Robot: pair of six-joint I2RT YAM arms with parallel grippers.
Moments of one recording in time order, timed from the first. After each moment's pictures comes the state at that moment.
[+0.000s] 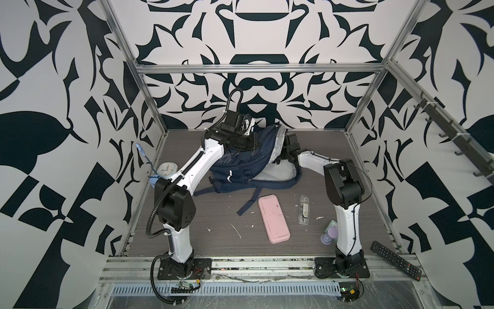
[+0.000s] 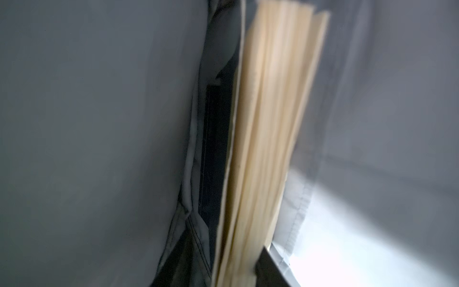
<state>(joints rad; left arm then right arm) -0.50 1.85 1.82 -0.70 0.47 -0.43 0.38 2.17 1.54 -0.01 -0.64 0.94</state>
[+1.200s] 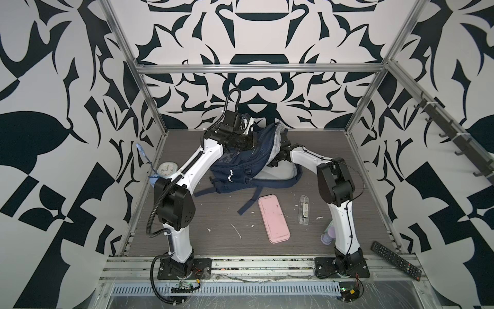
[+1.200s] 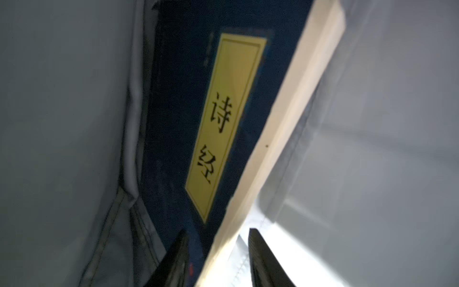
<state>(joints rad) -0.48 1.85 1.80 -0.66 0.49 -0.45 0.43 2.26 1.74 -0.39 -0.53 0.70</state>
